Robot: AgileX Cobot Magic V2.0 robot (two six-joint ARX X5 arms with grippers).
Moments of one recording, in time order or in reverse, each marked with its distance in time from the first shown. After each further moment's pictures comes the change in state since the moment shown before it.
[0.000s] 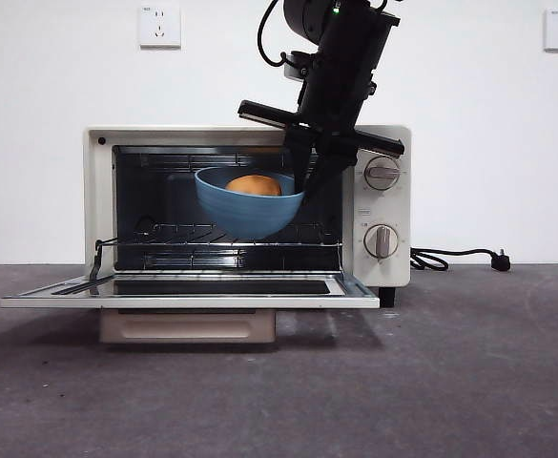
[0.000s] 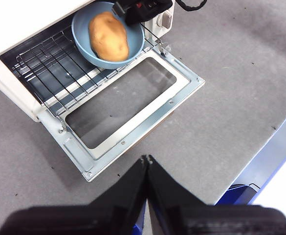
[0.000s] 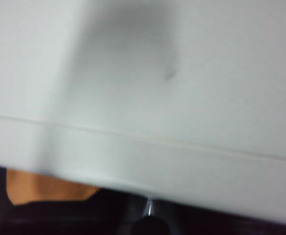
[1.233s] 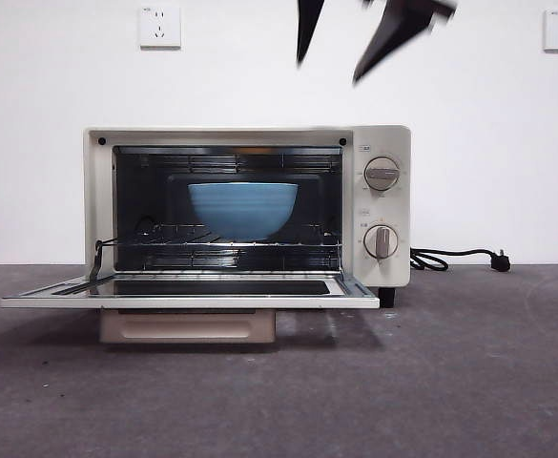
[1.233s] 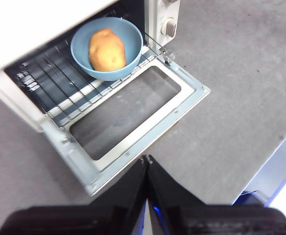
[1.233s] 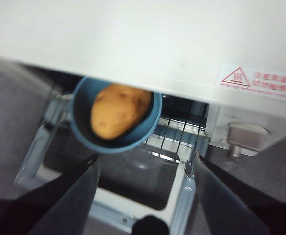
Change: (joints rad) left arm 0.050 0.056 -0.006 0.070 0.041 0.023; right arm 0.027 -0.364 0.000 -0.232 -0.029 -0.140
